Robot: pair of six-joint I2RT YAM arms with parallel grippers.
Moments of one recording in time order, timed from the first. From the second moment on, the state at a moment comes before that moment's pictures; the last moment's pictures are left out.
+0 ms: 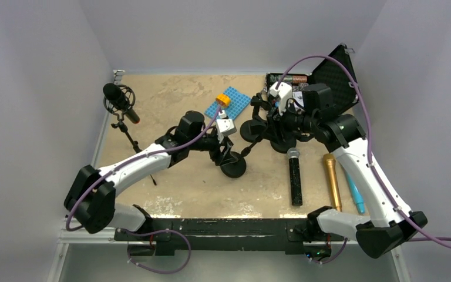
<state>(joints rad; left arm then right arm) -0.67 1.40 0.90 0.01 0.64 0.13 0.41 1.18 1.39 -0.88 -0.42 -0.15</state>
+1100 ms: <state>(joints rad) -0.63 0.95 1.14 -0.43 0.57 0.25 0.63 1.41 1.60 -0.90 -0.46 -0.54</state>
